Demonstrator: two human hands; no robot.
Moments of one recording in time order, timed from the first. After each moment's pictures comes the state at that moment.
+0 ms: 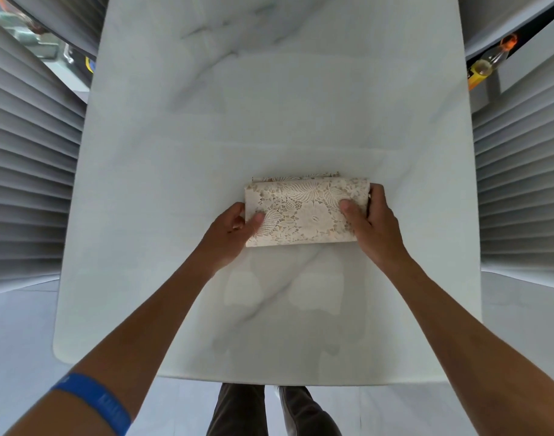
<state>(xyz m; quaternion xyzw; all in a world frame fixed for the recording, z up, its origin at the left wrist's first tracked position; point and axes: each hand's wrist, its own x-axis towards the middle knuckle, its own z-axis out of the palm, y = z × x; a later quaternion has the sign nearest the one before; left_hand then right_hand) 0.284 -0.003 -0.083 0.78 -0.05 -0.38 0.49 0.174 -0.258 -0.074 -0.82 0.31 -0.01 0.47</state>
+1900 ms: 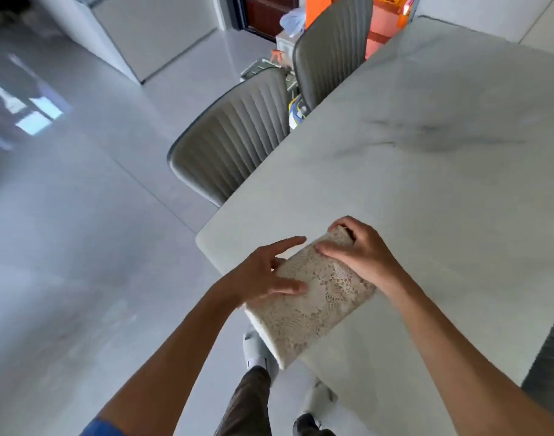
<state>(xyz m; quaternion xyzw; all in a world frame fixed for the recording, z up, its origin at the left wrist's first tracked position) 0.130 0.085 0.109 0.74 0.07 -0.31 0.59 0.206 -0.141 0.094 -0.84 -0.08 0.23 0.49</state>
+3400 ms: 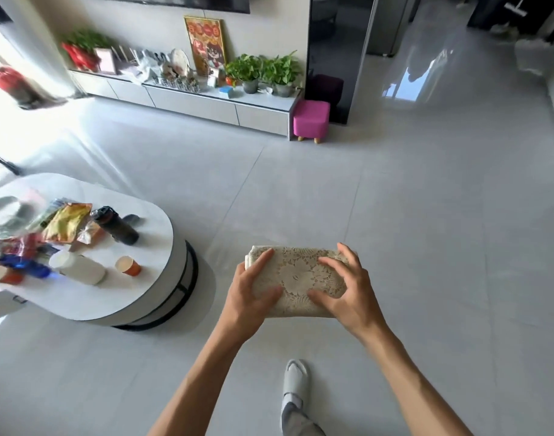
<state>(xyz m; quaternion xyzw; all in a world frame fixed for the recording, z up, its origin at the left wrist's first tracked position) -0.550 0.980 0.117 0.57 0.57 0.34 0.49 -0.337 0.969 0.094 -0.64 -0.60 0.33 0.35</state>
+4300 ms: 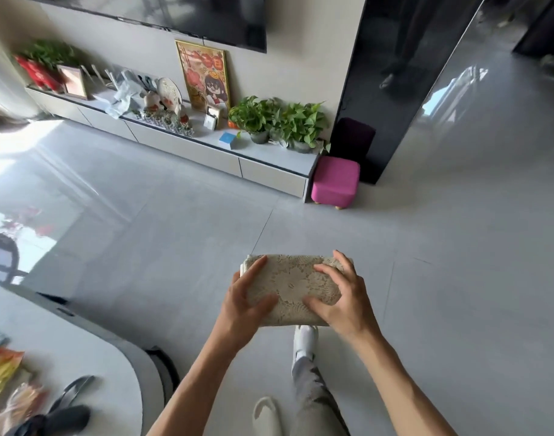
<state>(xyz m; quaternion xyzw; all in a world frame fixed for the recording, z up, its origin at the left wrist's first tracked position) -0.581 1.705 0.085 0.50 0.58 0.35 0.54 -0.368 1.701 0.068 -0.65 -0.61 0.32 0.31</state>
